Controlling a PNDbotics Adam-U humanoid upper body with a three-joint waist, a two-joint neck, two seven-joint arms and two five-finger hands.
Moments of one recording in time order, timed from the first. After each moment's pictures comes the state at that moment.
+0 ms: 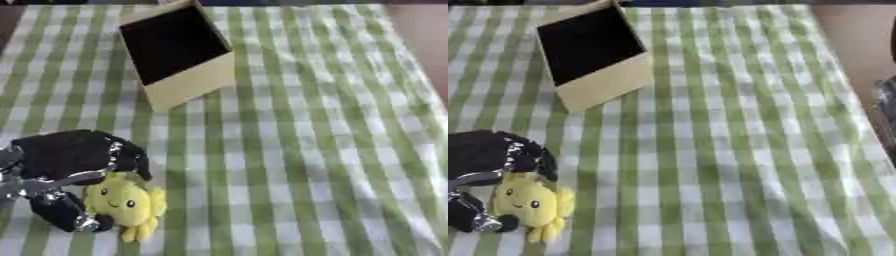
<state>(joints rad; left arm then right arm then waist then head) -0.49 0.95 -0.57 -1.99 -0.55 -0.13 -0.51 -0.51 -0.60 0.05 -1.98 0.11 -0.11 -0.40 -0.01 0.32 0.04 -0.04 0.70</state>
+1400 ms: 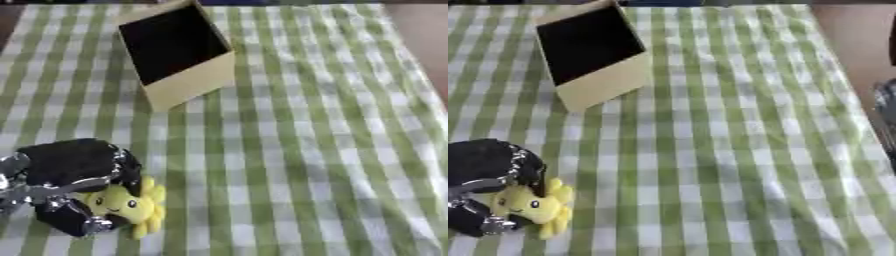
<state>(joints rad) -0.49 0.93 -0.55 -1.99 -0.52 -0.15 -0.50 -0.50 -0.60 0.05 -1.98 0.11 -0.11 -0.41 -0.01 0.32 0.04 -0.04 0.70</state>
